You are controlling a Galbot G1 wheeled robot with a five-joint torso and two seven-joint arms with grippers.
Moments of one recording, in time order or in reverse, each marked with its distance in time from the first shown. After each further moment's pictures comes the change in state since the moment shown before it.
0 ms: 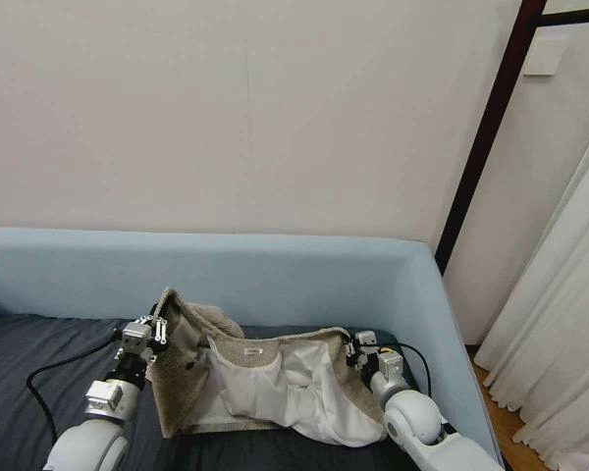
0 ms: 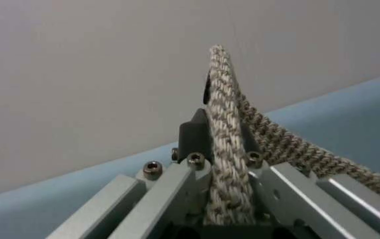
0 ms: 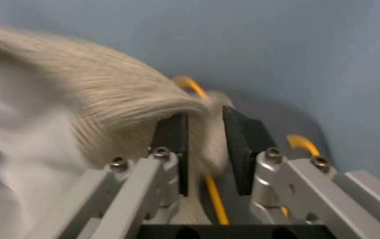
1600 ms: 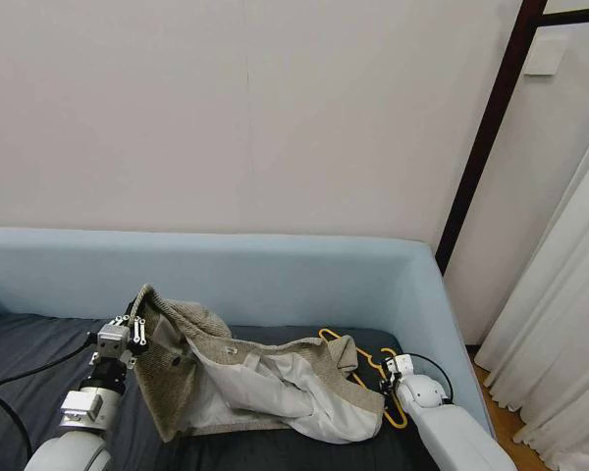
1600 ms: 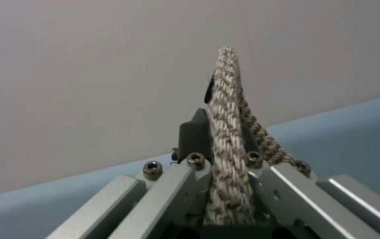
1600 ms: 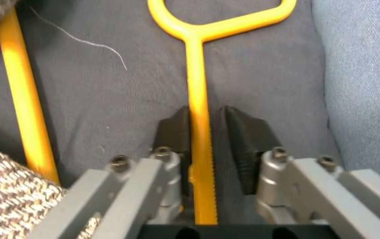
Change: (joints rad) left arm 0.088 -0.016 -0.024 -0.108 0.002 0.007 -0.085; right arm 0.269 0.180 0.082 -0.712 -0.198 -0.103 -0.207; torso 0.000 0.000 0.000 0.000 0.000
